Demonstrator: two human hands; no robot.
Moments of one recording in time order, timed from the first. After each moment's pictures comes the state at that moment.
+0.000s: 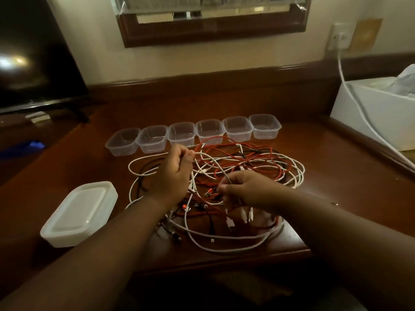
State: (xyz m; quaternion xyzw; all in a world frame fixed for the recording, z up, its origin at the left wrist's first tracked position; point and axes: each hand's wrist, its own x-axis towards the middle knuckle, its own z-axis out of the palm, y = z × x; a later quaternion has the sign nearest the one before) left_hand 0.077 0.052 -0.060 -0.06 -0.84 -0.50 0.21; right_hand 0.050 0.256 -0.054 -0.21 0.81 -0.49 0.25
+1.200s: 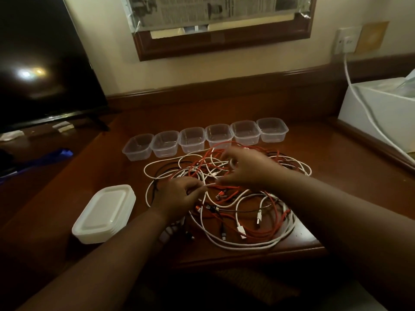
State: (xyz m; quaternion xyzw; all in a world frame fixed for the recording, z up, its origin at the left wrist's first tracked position) left_hand 0.090 0.013 -0.083 -0.13 -0.92 -0.32 0.17; right_hand 0.050 0.233 0.002 -0.28 0.92 -0.27 0.06
